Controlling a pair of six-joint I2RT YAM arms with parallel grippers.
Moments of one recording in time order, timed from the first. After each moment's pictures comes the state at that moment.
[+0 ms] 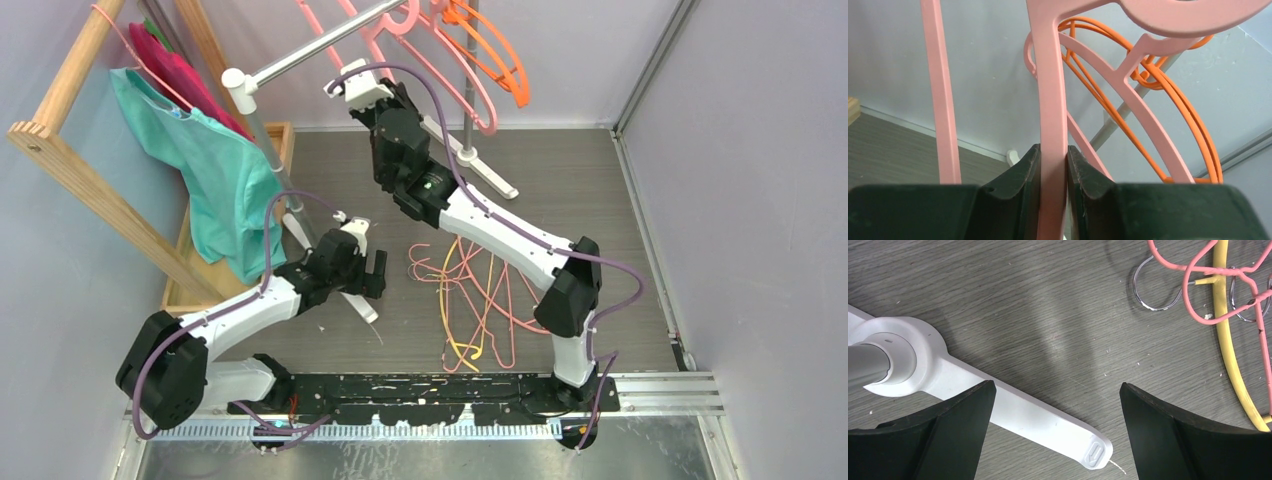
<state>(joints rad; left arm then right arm) -0.62 1.21 0.63 -0.22 -0.08 -0.33 0.95 1.89 1.94 0.22 0.84 -0.68</state>
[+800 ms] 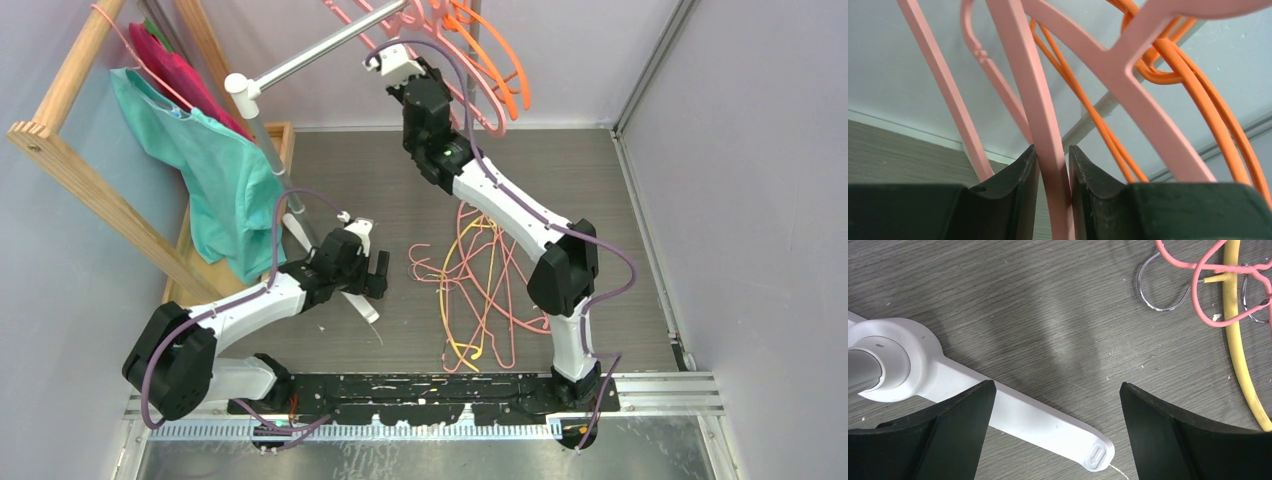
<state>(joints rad) -0.62 1.27 0.63 -0.20 -0.08 -0.33 0.74 2.00 2.03 0.12 0.74 -0.66</state>
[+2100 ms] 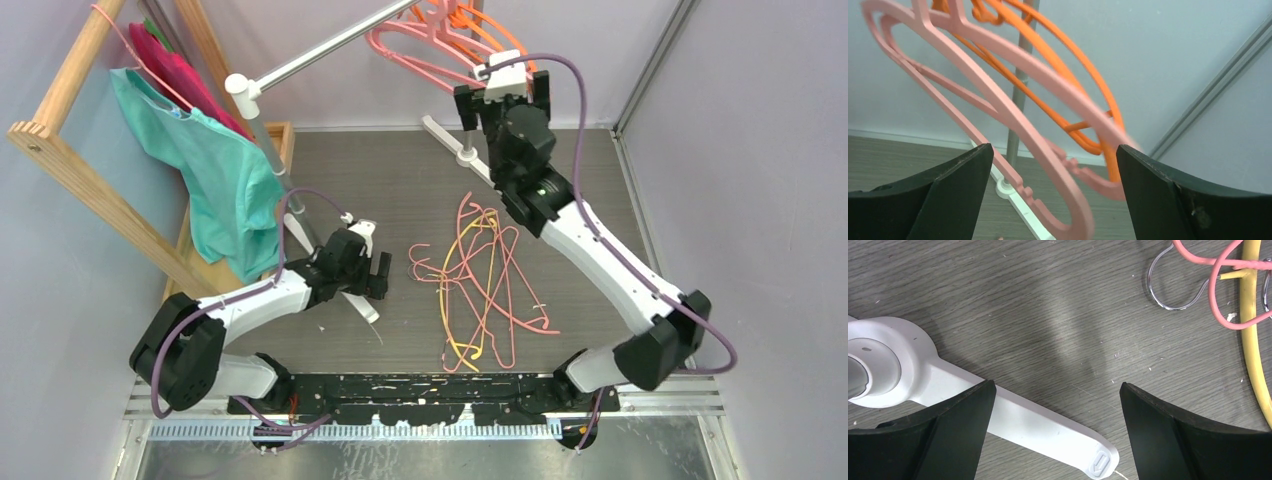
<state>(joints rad) -0.62 1.32 0.64 -0.19 -0.08 -0.33 0.61 1.46 1.49 0.15 0.66 -0.36</state>
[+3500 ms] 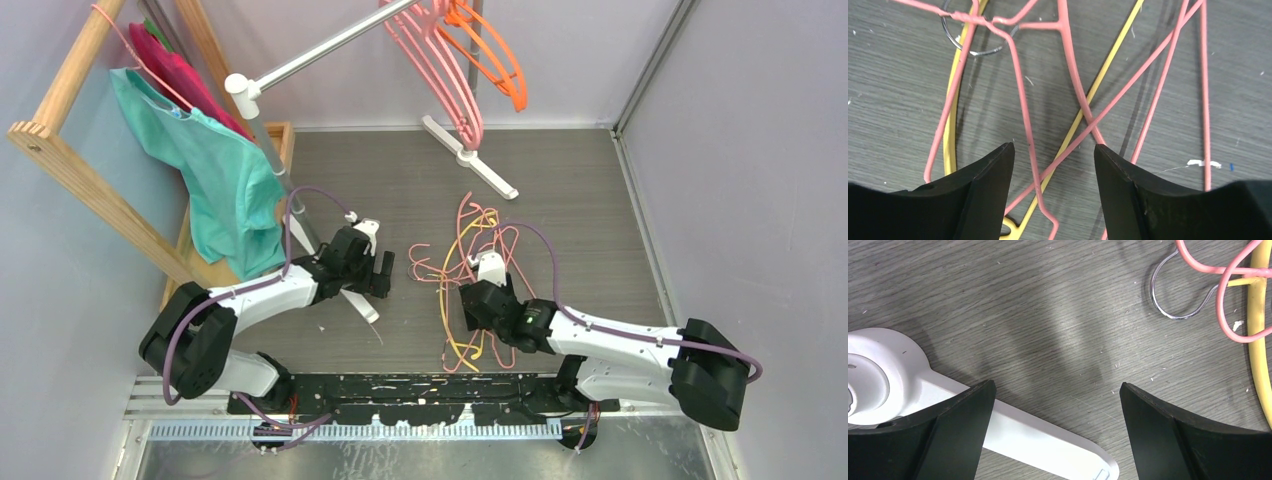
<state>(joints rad) -0.62 1.39 0.67 -0.17 -0.08 -0.33 1.03 1.06 0.50 -0.36 0.55 0.55</state>
